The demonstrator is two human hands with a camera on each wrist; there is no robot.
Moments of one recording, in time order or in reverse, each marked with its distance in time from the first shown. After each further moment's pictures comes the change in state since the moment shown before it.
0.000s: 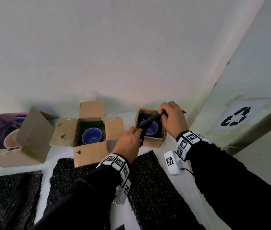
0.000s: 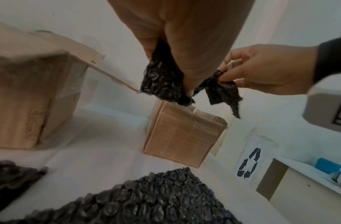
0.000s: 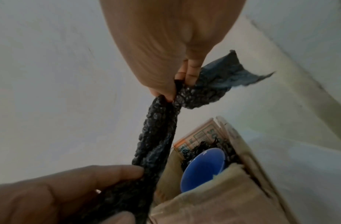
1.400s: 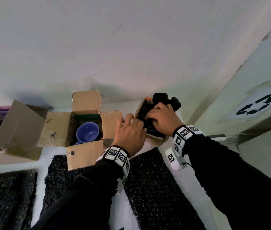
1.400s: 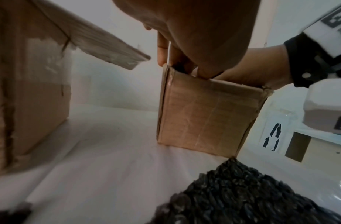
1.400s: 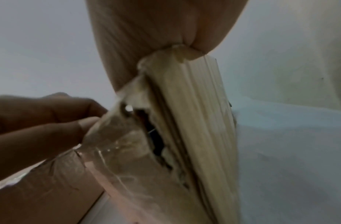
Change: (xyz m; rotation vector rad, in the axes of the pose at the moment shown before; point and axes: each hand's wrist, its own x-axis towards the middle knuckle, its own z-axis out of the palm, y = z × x) left_hand 0.038 -0.019 0.025 0.477 0.172 0.064; right_hand 0.019 0.040 0.074 -0.261 -0.469 -0.259
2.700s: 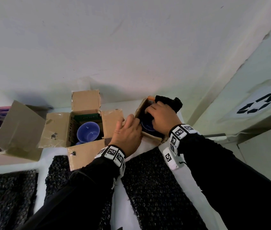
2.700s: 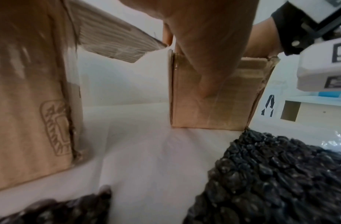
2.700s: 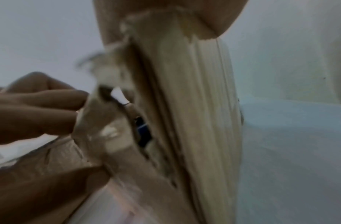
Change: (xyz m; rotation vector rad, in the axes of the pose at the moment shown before) left_hand -0.008 -0.016 0.010 0.159 0.036 0.163; right_hand 0.010 -0.014 -0.005 -0.156 -0.003 0.068
